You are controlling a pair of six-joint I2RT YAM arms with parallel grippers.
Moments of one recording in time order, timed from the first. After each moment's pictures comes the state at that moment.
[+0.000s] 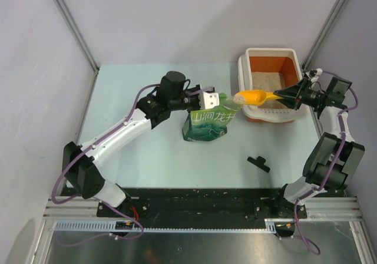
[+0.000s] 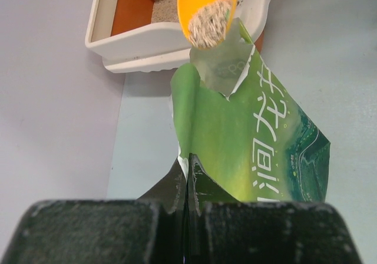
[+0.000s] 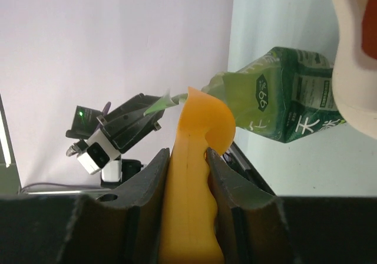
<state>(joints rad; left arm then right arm) -0.72 1.50 1.38 -0.29 0.37 0.83 -0.42 1.56 1.15 -0.19 -1.43 0.82</state>
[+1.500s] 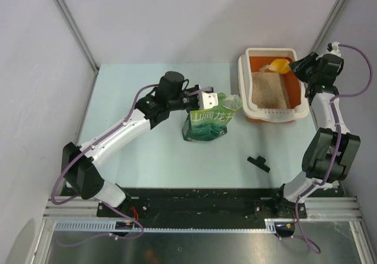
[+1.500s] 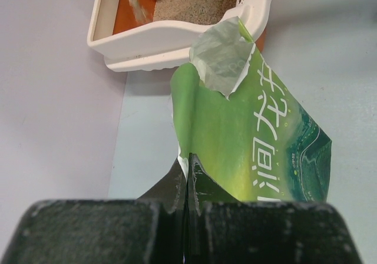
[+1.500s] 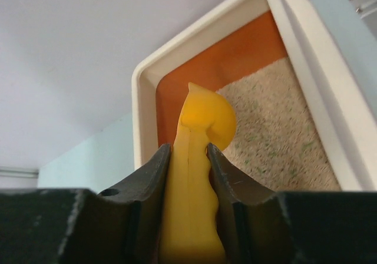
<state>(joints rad) -0.71 1.50 1.38 -0.28 0.38 0.84 -0.29 1.62 1.33 0.03 -0.31 0.61</state>
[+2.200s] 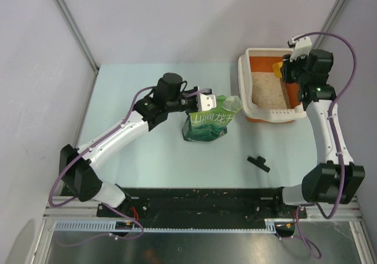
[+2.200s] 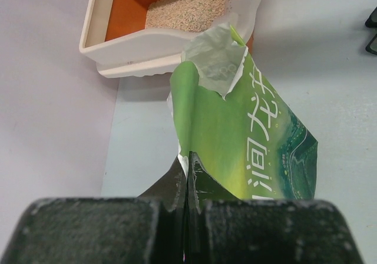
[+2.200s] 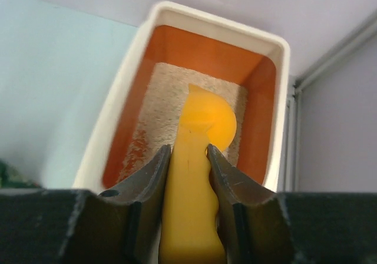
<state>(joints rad) -0.71 1.47 1.35 -0.27 0.42 0.82 -0.08 1.42 1.40 -0.28 -0.16 -0.23</state>
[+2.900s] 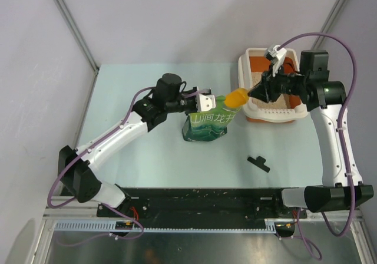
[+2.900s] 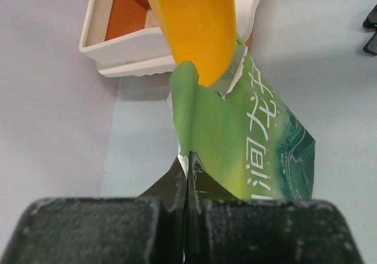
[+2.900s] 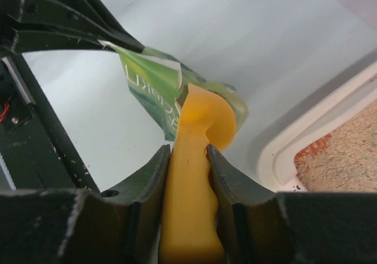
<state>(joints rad) -0.71 1.46 1.34 -0.27 0.42 0.81 0.08 1.31 1.68 -0.95 -0.80 -0.36</state>
